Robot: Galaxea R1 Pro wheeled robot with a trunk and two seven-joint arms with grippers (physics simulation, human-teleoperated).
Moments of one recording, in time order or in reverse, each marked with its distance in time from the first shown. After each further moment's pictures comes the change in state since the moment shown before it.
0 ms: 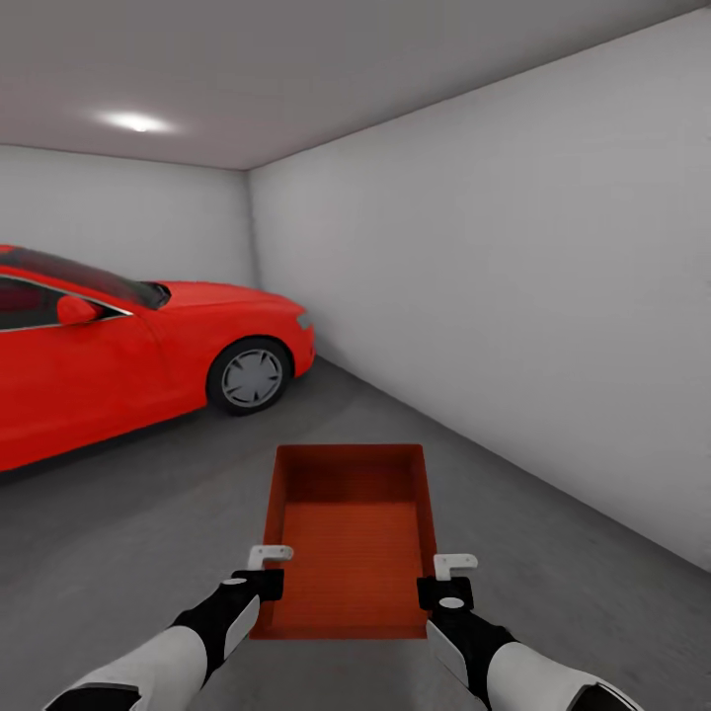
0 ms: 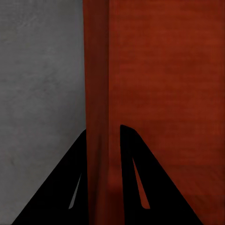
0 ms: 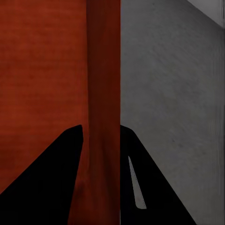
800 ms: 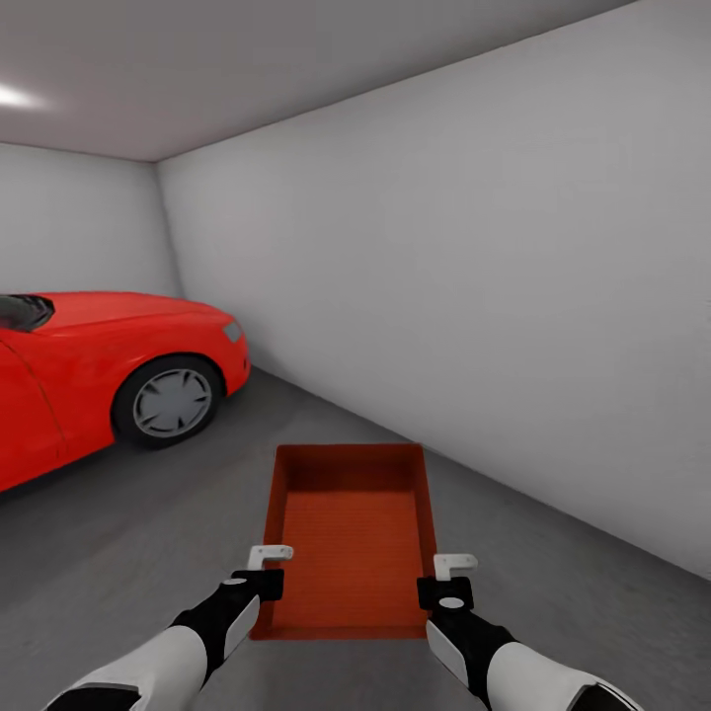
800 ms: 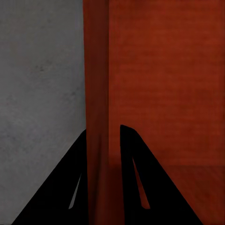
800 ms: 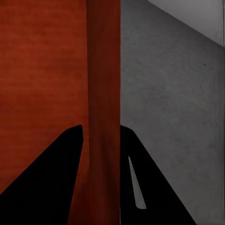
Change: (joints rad) left arm 0.000 0.000 0.000 0.000 0.001 0.000 0.000; right arm 0.000 0.000 0.000 0.000 -0.001 0.000 0.000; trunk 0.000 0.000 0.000
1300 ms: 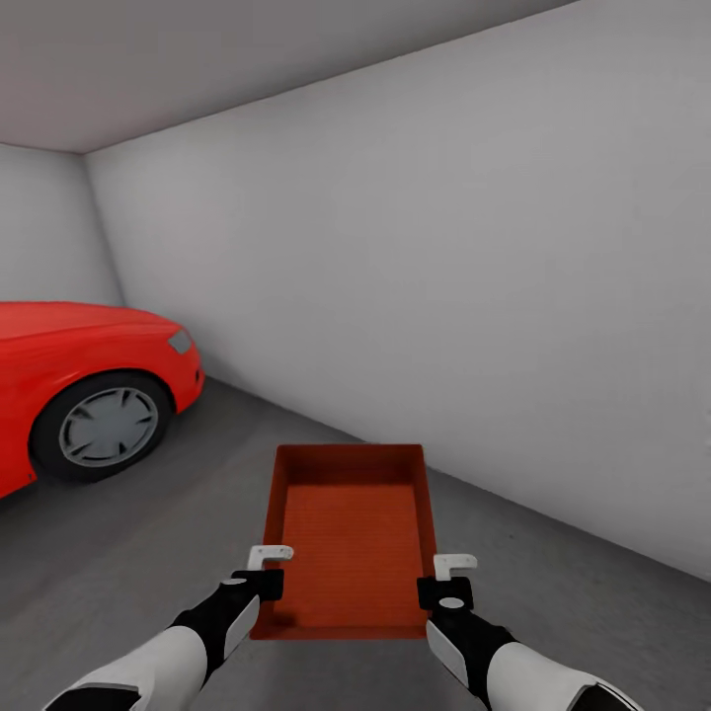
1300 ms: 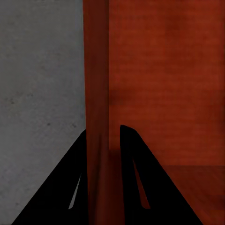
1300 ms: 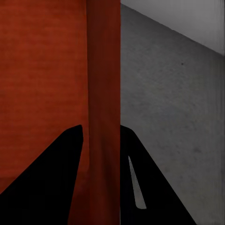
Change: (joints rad) left arm 0.000 0.000 0.000 0.000 0.000 0.000 0.000; right arm 0.000 0.000 -0.001 0.000 0.001 0.000 -0.001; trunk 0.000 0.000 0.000
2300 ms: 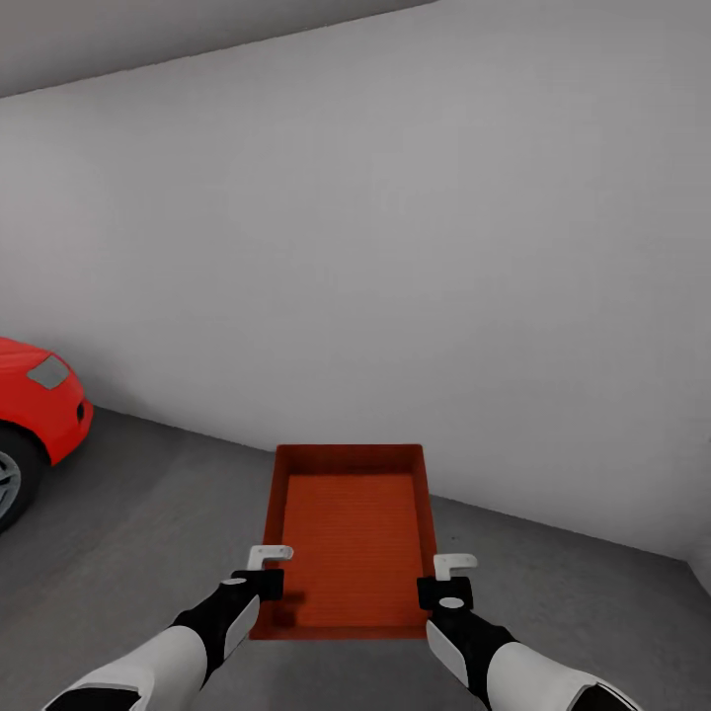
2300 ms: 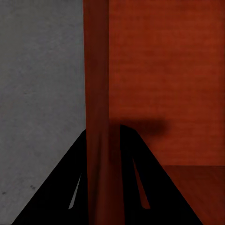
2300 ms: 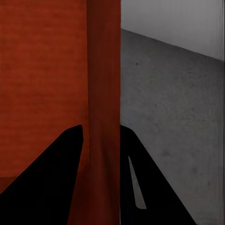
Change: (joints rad) left arm 0.000 0.000 -0.001 -0.001 0.001 0.000 0.000; right arm 0.000 0.000 -0.002 0.000 0.002 0.000 0.001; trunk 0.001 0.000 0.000
